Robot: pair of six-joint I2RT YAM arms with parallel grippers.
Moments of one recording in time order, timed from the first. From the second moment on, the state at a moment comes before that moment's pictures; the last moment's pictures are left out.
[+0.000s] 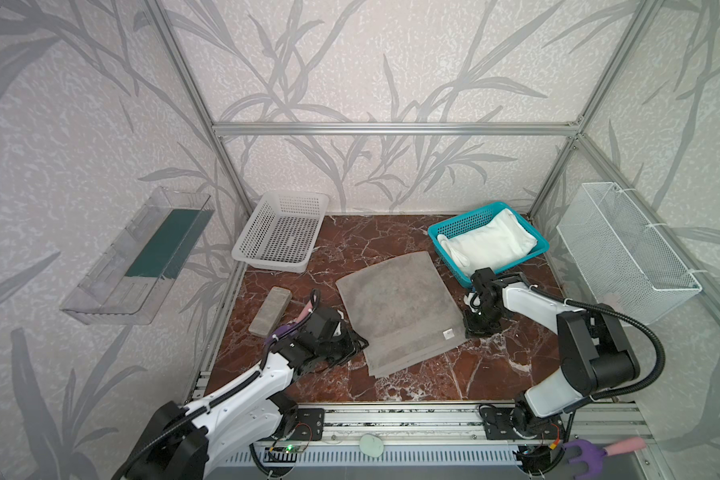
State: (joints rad) left arm -0.59 1.04 0.43 -0.27 0.36 -1.09; right arm 0.24 1.60 0.86 -0.83 -0.21 0.22
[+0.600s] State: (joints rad) left arm -0.29 1.53 0.76 -0.48 0.37 -0.59; right arm 0.56 1.44 0.81 -0.84 -0.22 0.46
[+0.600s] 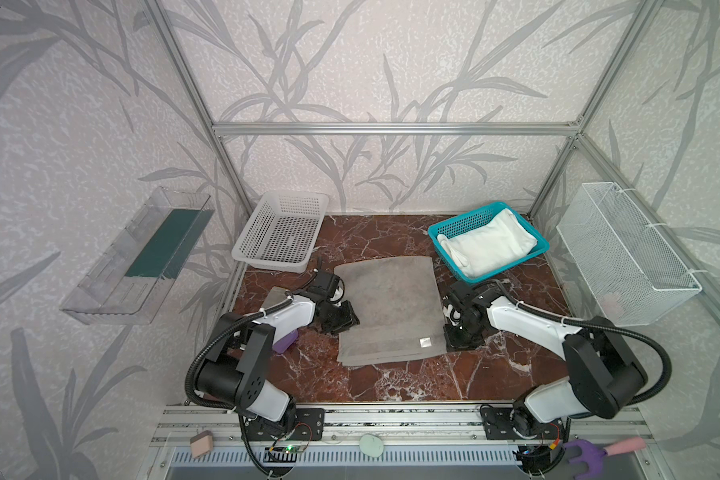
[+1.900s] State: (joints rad) left arm -0.26 0.98 0.40 -0.59 0.25 -0.89; right arm 0.60 1.52 0.84 -0.73 -0.33 0.55
